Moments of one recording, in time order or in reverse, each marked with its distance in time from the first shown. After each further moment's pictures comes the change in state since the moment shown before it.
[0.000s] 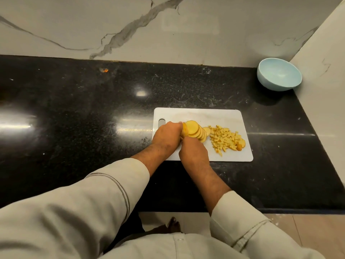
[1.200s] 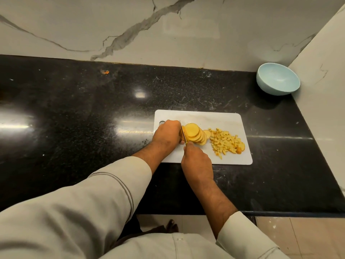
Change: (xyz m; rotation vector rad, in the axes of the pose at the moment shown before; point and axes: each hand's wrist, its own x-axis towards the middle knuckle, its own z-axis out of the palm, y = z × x) left_hand 0.009 0.002 -0.015 -0.127 -0.090 -0.155; right_hand -0.020 0.013 0.017 -0.092 0.226 -0.099
